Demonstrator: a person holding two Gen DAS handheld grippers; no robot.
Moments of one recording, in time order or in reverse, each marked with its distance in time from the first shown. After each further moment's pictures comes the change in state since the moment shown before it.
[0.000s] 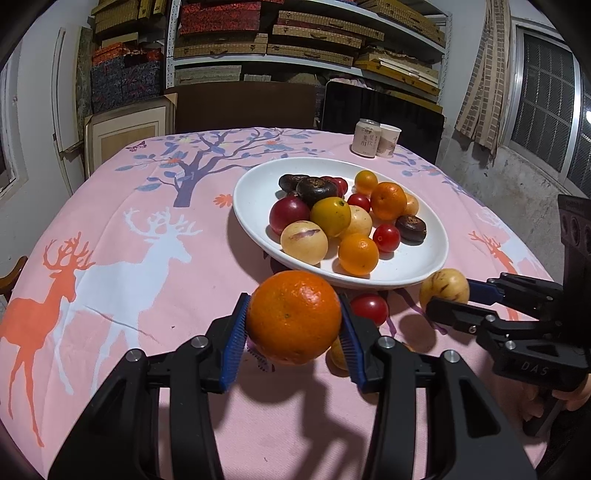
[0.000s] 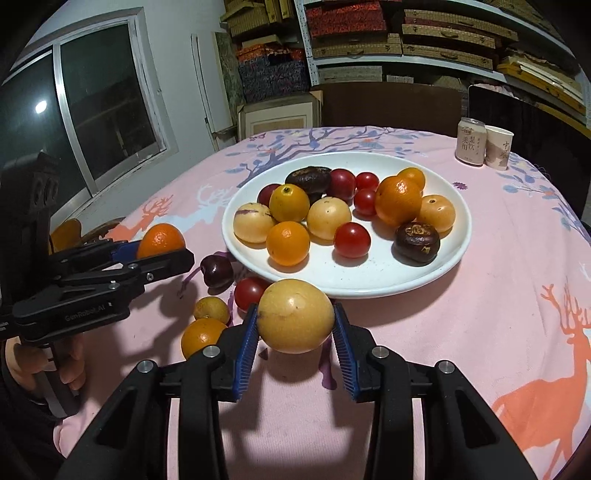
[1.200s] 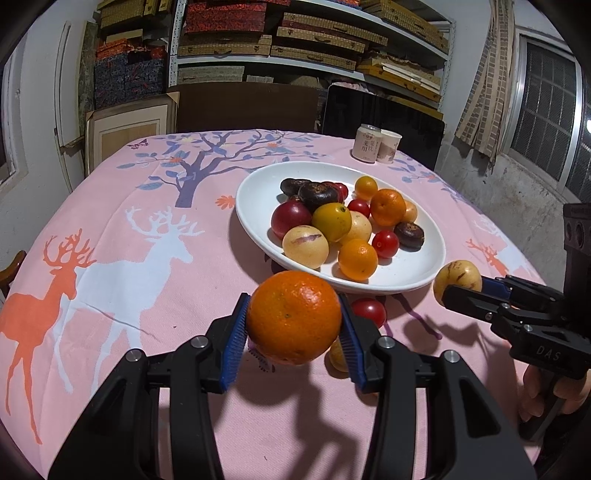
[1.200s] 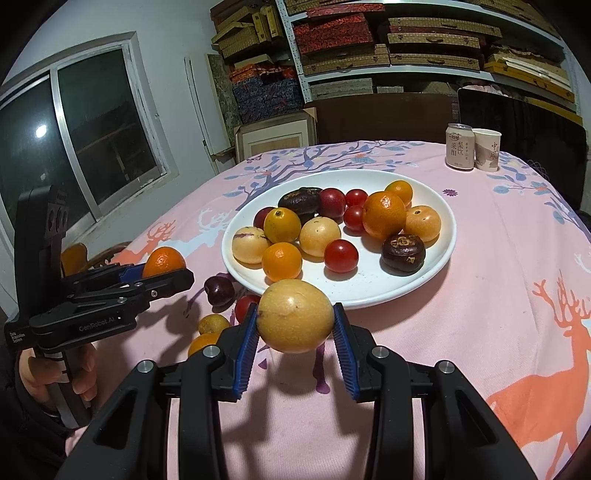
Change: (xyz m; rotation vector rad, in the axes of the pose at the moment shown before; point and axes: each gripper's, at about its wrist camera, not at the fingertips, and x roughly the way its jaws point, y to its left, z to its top) left arm -0.005 0.003 0.001 -0.033 -0.010 -0.023; right arm -0.015 -0.011 0.002 0.065 -0.068 0.025
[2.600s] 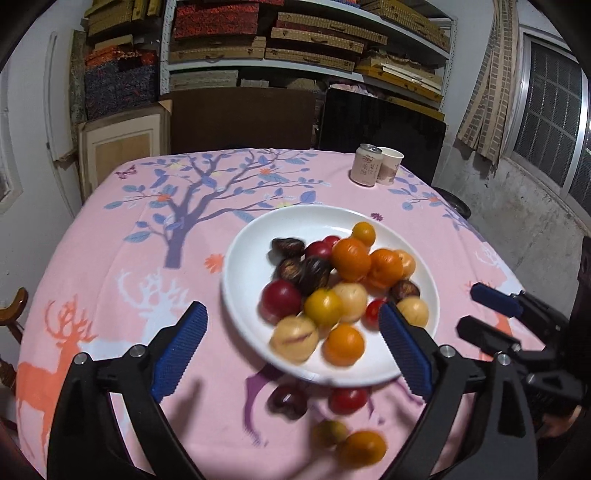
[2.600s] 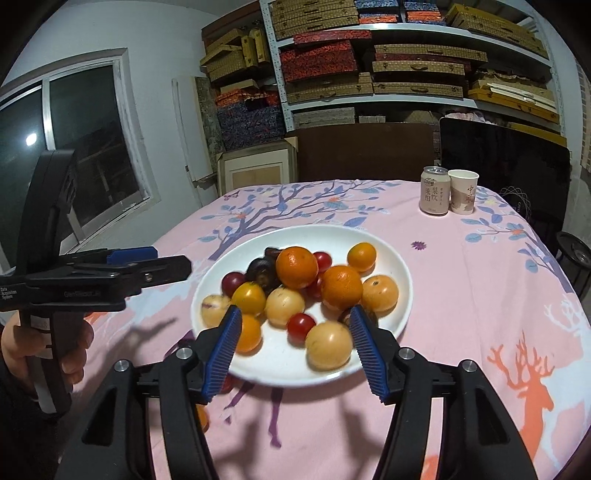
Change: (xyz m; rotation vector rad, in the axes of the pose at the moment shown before) left arm 0.003 -0.007 0.077 0.024 0.013 0.028; right arm -0.018 -0.019 0.046 -0.025 -0.090 -0.076
